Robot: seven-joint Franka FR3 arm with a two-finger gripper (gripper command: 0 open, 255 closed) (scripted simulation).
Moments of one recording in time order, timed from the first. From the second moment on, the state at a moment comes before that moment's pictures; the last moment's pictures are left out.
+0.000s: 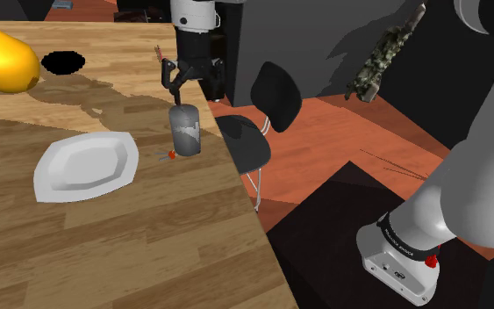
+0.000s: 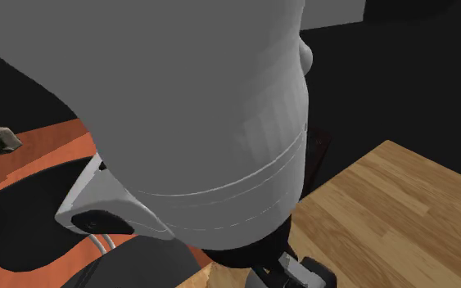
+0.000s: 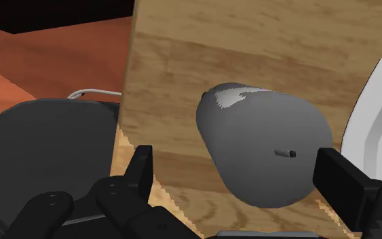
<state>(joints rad) 0.20 0.32 0.22 -1.61 0.12 1.80 0.55</state>
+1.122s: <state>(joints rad) 0.23 0.48 0.22 -1.51 0.10 1.87 0.58</state>
